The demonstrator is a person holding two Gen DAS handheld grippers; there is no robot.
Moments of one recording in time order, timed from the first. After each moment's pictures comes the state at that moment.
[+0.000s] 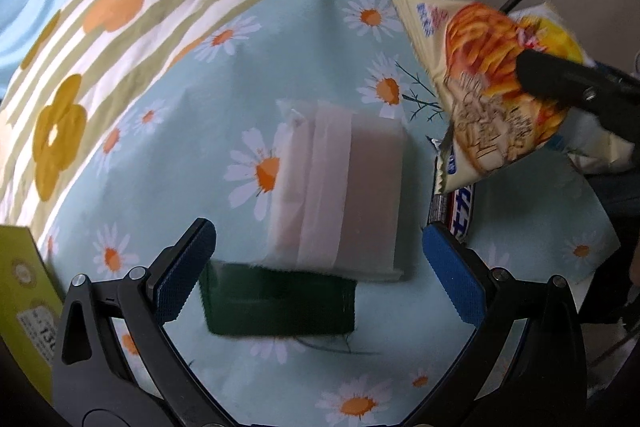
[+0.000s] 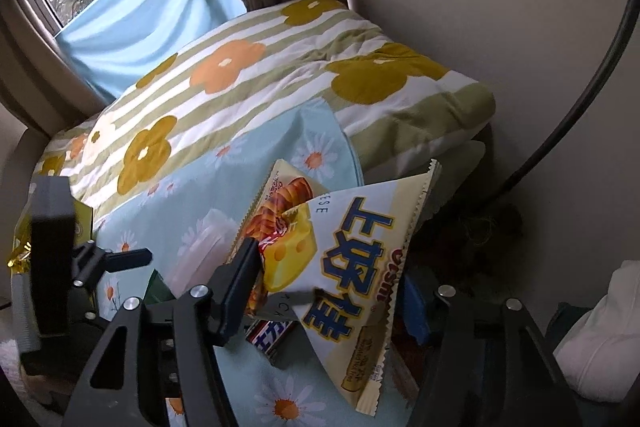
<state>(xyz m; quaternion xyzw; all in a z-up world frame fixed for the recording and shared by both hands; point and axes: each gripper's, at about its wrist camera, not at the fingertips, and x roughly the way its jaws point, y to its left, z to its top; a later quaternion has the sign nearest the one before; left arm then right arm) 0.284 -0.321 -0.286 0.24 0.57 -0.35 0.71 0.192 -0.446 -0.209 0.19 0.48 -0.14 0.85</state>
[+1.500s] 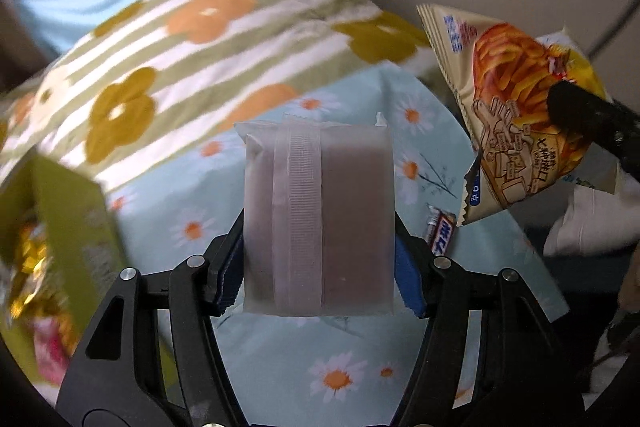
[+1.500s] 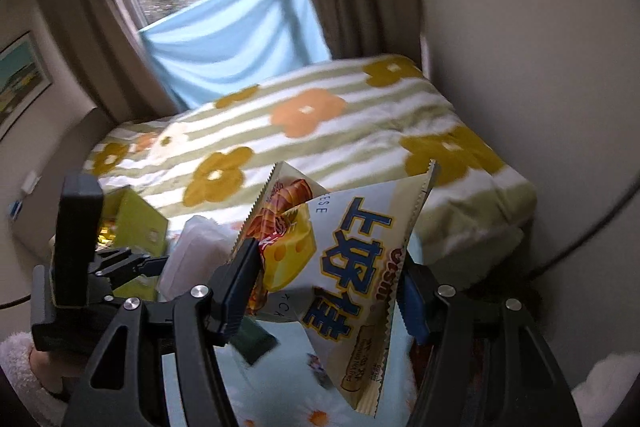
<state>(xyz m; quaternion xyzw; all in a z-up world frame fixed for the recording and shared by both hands) 0.285 -0.260 -0.179 0.13 0.52 -0.26 0.80 0.203 -0.416 -0.115 0.13 0.39 0.00 0.91</state>
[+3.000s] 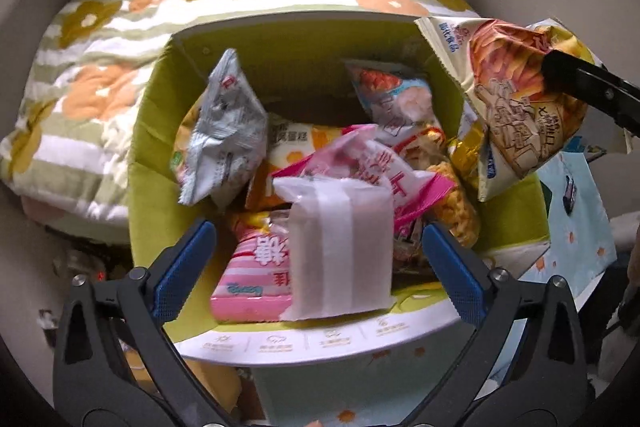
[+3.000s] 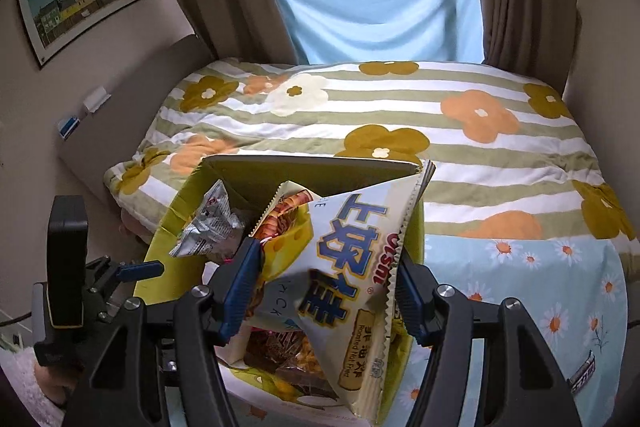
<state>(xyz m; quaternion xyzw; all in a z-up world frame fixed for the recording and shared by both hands) 0.304 0.139 -0.178 0.03 0.53 -0.13 0.84 0.301 -0.061 -0.112 0.05 0.42 0.14 0.89</state>
